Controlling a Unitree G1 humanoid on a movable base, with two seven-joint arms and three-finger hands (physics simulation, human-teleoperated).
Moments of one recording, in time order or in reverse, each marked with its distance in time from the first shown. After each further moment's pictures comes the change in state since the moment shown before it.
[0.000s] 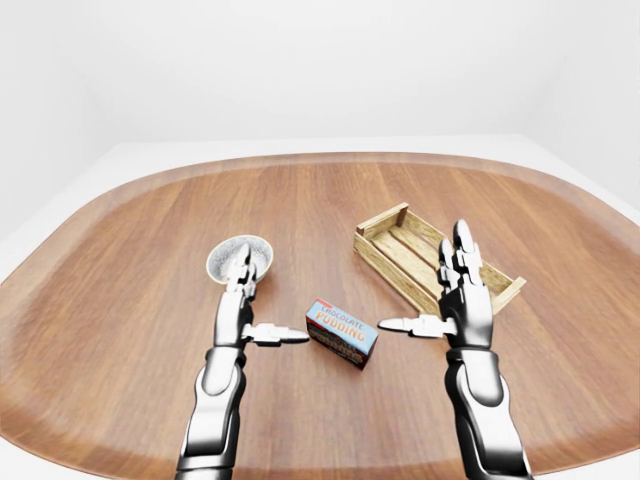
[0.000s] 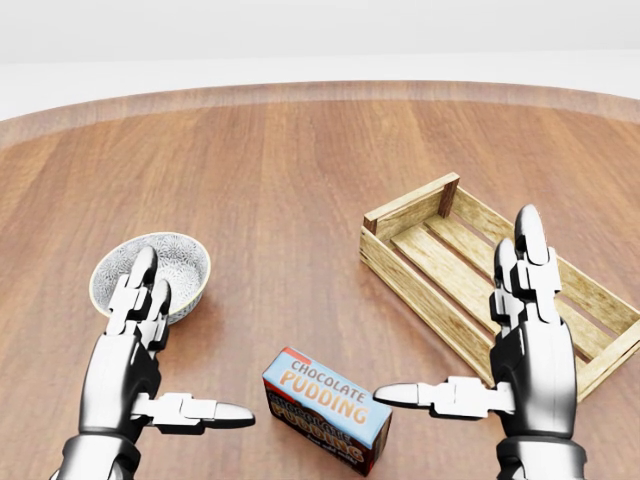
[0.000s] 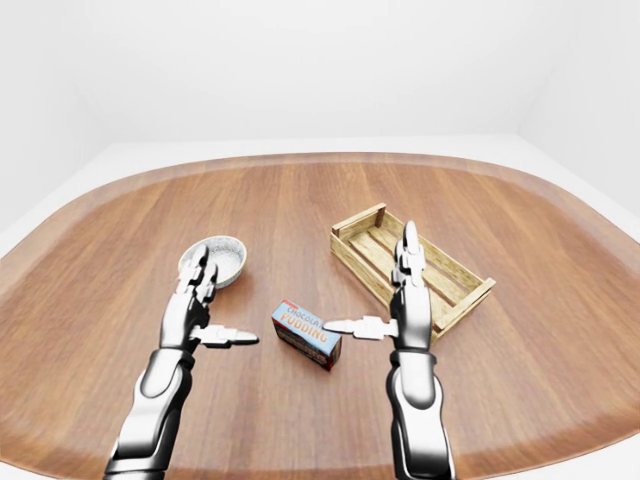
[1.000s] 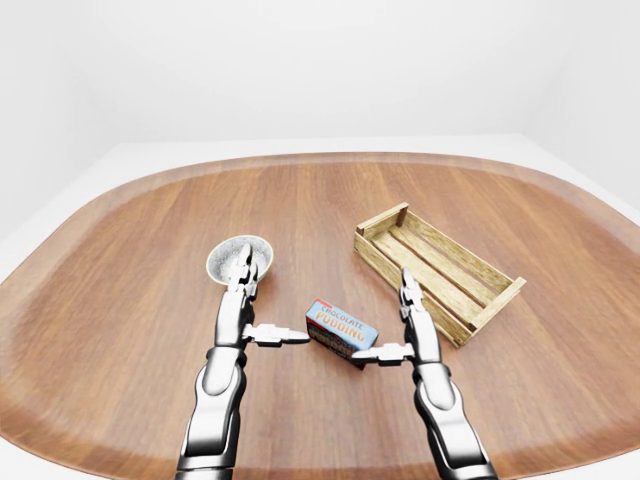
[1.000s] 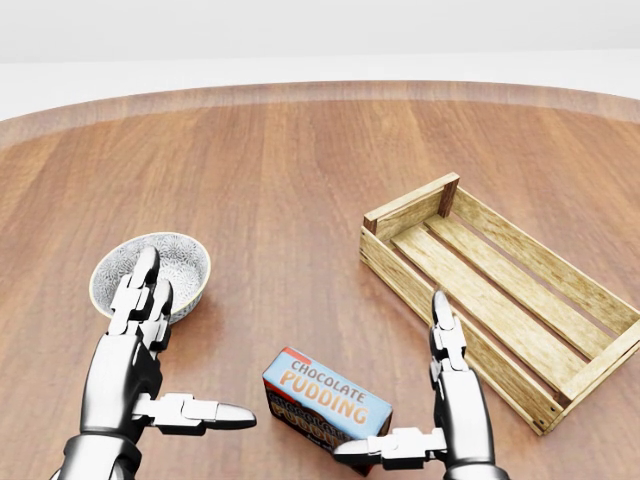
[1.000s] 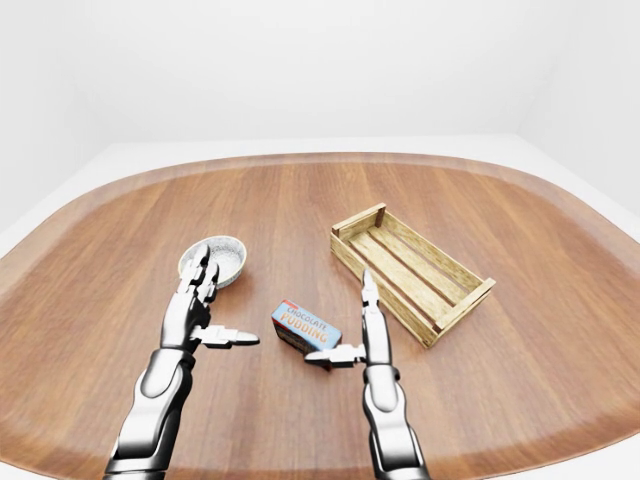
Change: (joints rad) left arm 0.000 0.000 -0.002 0.001 0.002 0.000 -0.006; right arm -0.013 0.010 0.099 0.377 -0.094 0.000 -0.026
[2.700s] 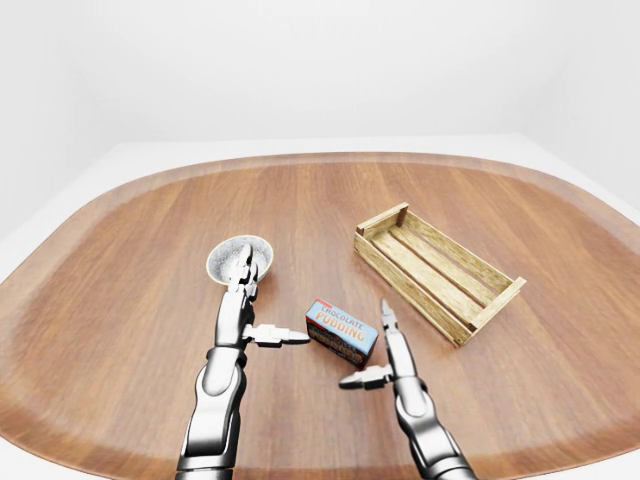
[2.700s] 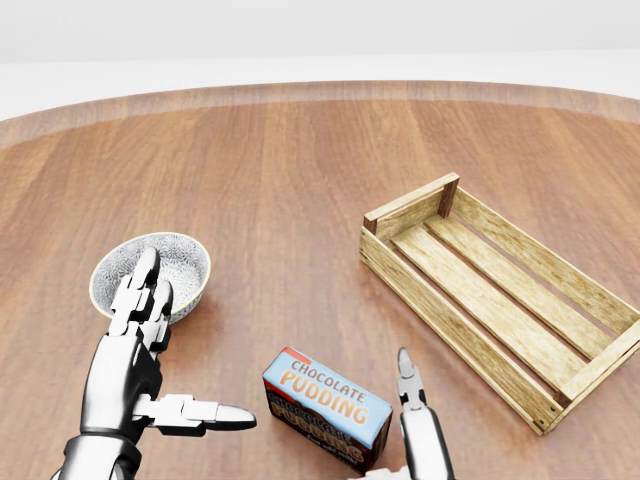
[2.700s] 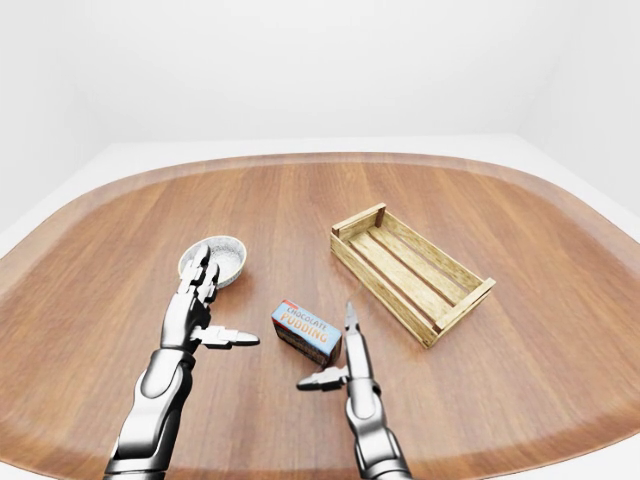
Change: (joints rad) left arm 0.001 0.001 0.000 0.003 0.002 -0.002 -0.002; right arm -0.068 0.027 0.046 0.352 -0.142 0.000 -0.081
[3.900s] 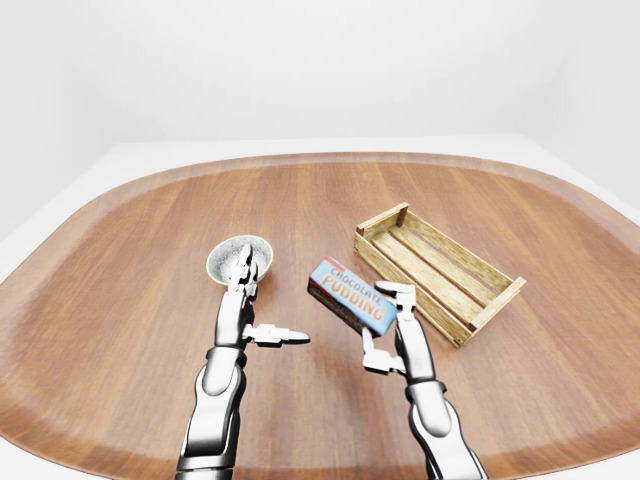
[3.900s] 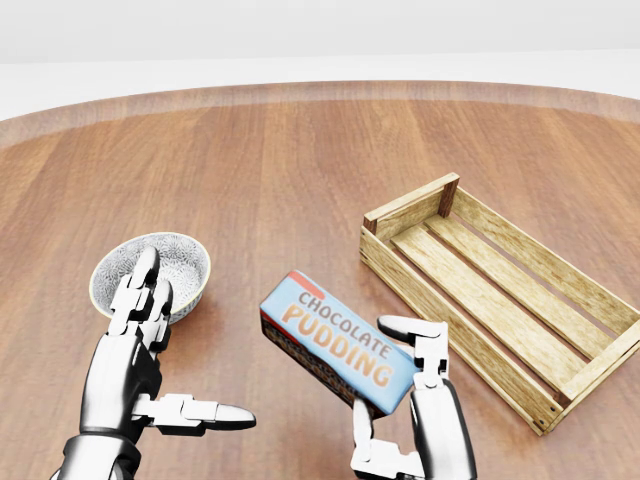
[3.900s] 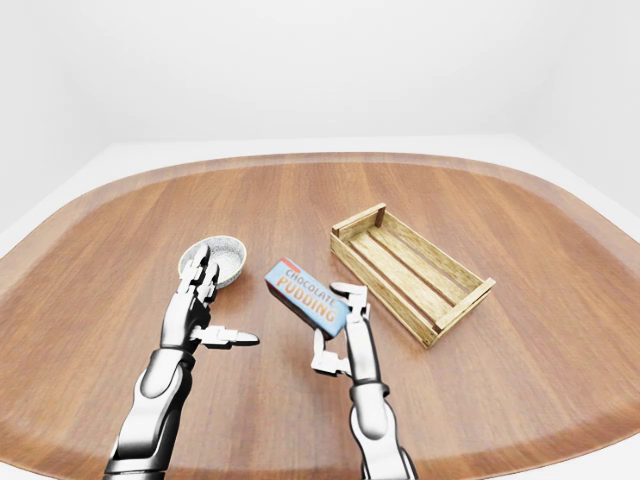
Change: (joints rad) left arm 0.000 0.000 0.001 -0.005 0.000 0.005 0.000; right arm 0.197 -0.054 0.123 -0.556 0.042 0.000 0.034
